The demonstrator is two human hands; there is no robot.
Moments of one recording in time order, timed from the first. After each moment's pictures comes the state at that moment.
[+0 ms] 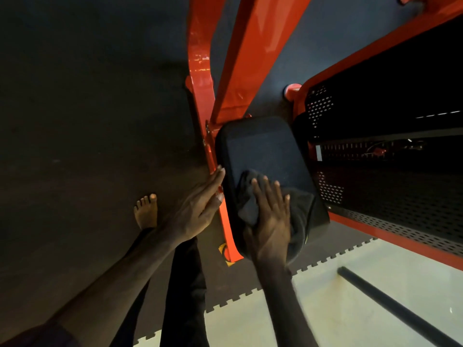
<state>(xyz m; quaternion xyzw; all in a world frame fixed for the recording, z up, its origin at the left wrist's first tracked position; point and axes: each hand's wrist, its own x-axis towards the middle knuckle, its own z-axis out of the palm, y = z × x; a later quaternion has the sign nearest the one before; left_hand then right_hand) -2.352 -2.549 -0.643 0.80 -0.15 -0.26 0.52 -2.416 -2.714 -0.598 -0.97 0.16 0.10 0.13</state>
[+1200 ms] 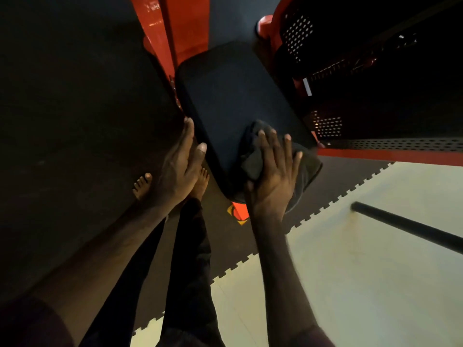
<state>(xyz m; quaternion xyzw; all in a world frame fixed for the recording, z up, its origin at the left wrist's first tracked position) -2.388 -2.561 -0.671 0.81 -0.11 -0.29 0.49 -2.482 -2.732 -0.600 -0.96 0.26 0.01 0.10</state>
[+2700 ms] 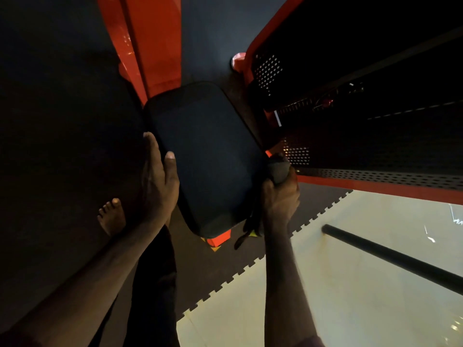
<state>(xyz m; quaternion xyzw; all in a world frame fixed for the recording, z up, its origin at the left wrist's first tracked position) -2.372 -2.622 -0.664 0.82 0.07 -0.20 0.53 -2.446 -2.814 -0.576 -0.80 0.55 -0.02 0.26</state>
